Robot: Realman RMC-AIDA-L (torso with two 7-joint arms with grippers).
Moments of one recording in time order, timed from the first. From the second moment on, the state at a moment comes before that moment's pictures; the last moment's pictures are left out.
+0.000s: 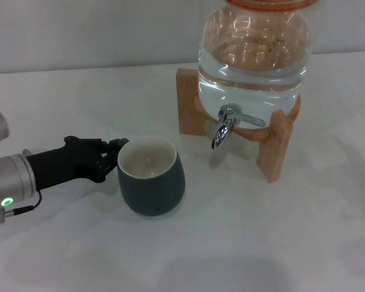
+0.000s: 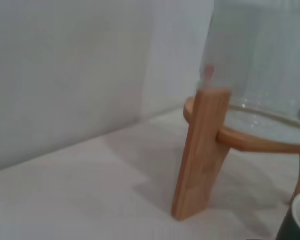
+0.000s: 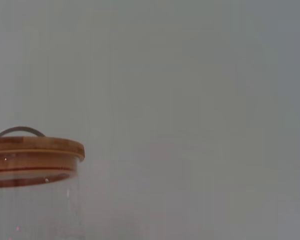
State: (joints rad) left arm -0.56 -2.09 0.94 0.52 -1.35 -1.16 1.82; right arm 0.17 2.00 -0.52 -0.22 2.05 1.64 -2.47
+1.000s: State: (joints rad) left arm -0.41 -2.09 1.68 0.86 -1.66 -0.69 1.62; right arm 0.18 2.01 -0.52 -0.24 2.06 1.66 -2.46
